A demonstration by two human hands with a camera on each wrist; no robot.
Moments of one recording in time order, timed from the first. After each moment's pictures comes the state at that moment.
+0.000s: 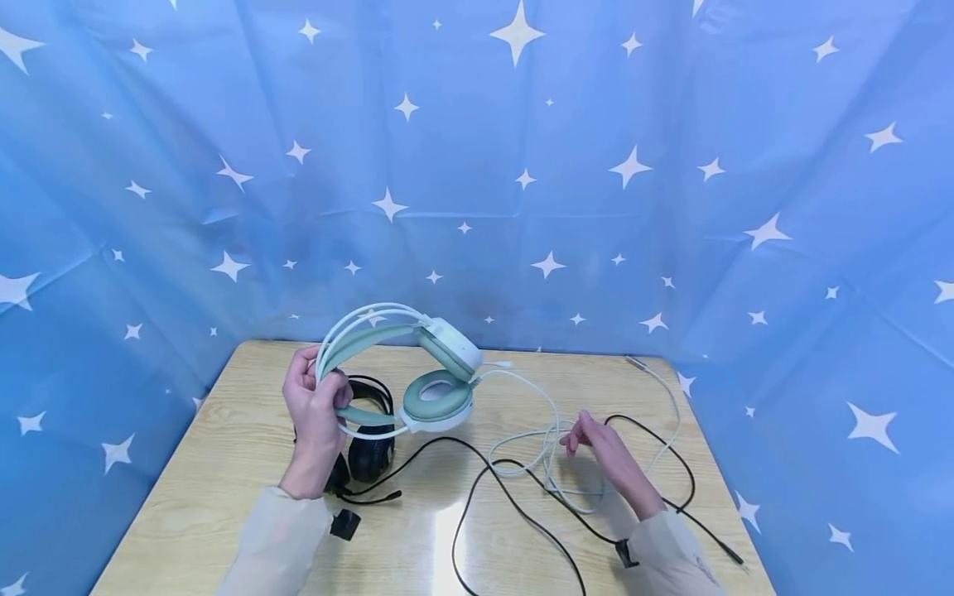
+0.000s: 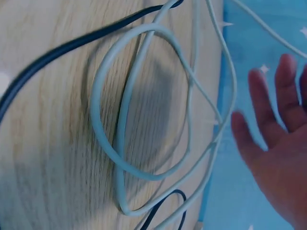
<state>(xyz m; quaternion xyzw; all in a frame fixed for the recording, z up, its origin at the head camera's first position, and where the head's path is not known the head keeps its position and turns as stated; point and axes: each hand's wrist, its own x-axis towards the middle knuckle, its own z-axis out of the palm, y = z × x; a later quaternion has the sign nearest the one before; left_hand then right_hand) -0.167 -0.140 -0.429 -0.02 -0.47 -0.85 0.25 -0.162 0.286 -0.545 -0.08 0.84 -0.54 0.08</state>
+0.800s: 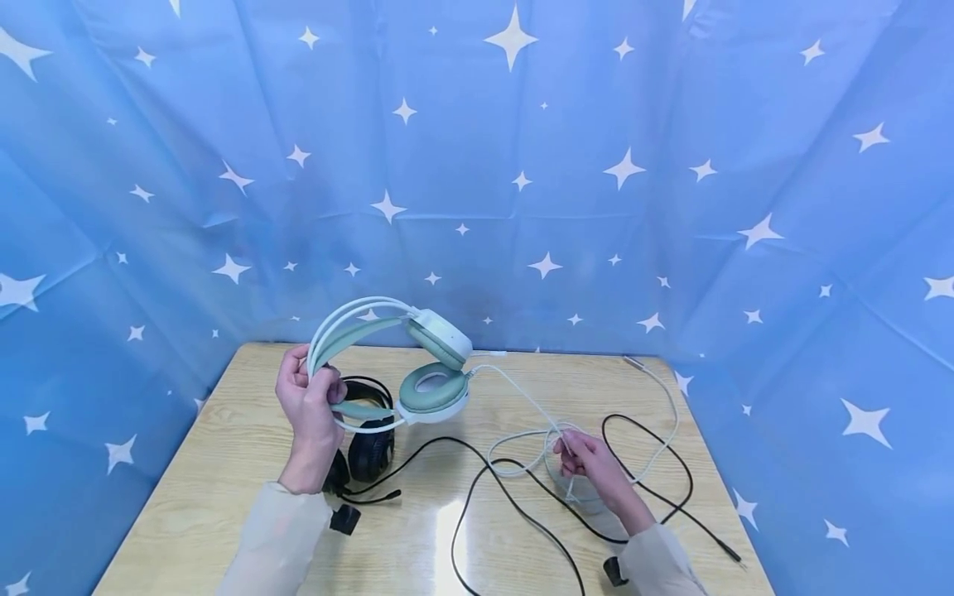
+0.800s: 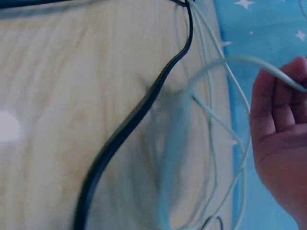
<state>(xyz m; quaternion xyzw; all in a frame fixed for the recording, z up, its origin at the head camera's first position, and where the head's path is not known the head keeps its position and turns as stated) -0.168 -0.141 -0.425 0.00 -0.44 -0.85 0.30 -0.147 0.273 -0.568 -0.08 0.73 -0.67 0.13</state>
